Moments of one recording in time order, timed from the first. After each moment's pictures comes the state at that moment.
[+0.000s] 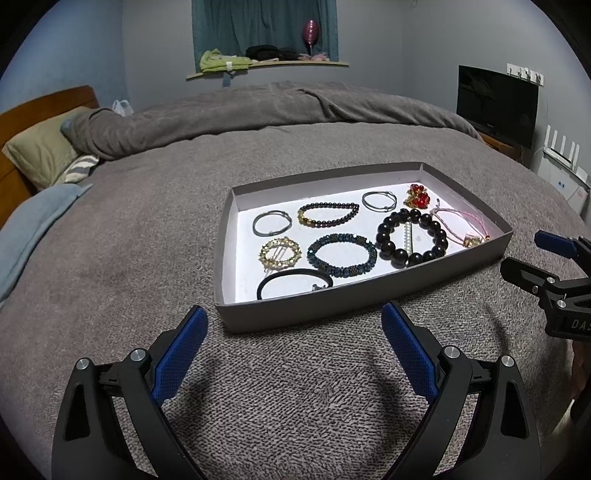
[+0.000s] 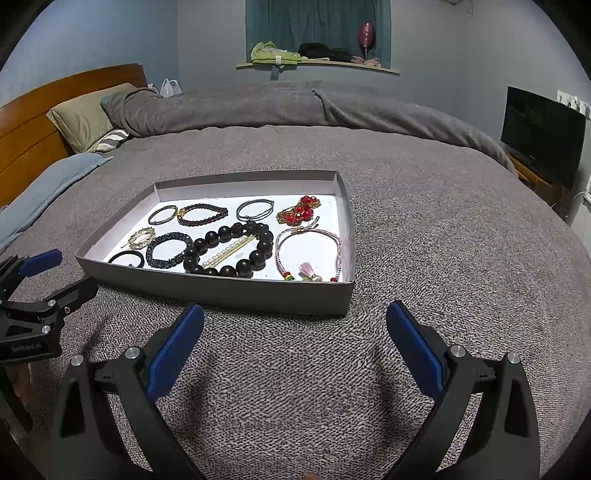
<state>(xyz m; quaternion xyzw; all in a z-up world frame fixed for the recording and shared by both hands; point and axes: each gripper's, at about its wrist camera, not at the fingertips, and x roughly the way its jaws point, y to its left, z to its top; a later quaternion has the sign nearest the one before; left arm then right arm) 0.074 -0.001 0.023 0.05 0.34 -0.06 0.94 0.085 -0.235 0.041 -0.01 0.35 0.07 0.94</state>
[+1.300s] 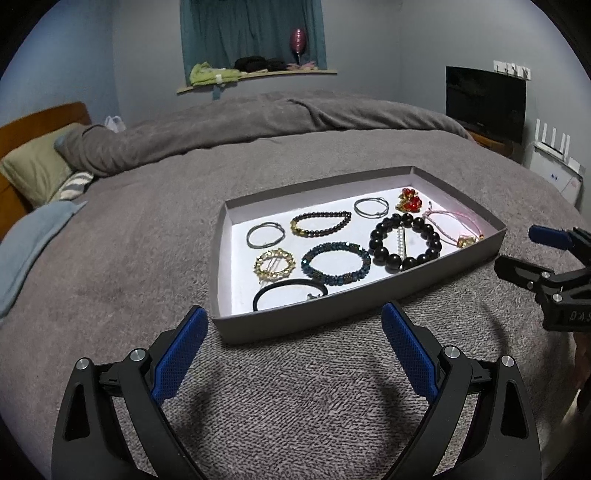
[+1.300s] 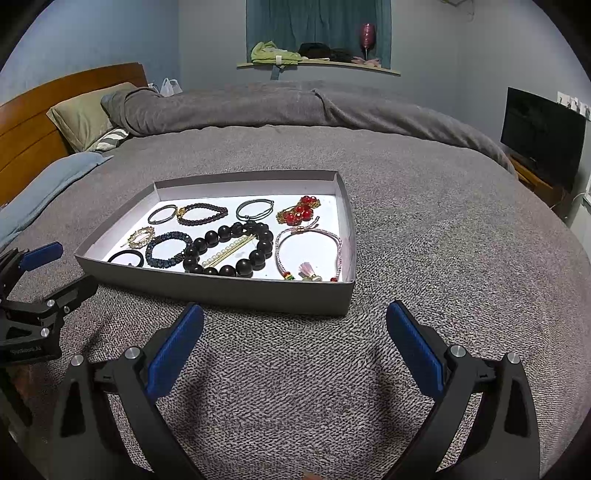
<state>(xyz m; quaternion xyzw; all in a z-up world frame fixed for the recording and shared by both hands) 0.073 -0.005 0.024 0.07 0.32 -0.07 0.94 0.087 -0.239 0.037 -0.02 0.35 0.07 0.94</state>
